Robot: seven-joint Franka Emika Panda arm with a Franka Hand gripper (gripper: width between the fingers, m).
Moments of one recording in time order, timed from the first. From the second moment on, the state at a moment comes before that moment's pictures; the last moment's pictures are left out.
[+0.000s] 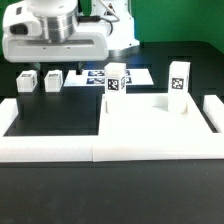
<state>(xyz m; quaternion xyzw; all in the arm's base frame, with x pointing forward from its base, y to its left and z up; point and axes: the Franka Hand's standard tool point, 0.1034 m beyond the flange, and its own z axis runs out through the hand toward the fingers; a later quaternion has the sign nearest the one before) 0.375 -0.138 0.034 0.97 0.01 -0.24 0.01</state>
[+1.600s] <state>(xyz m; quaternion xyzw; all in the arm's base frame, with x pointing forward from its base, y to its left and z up) 0.354 -0.139 0.018 0.91 0.07 -0.41 -0.03</state>
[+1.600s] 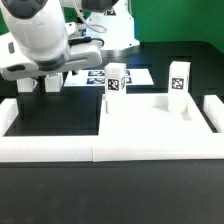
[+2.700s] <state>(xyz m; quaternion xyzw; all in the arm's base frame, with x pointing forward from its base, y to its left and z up) 0.344 -0.132 0.003 0.89 0.09 -0.45 -0.05</state>
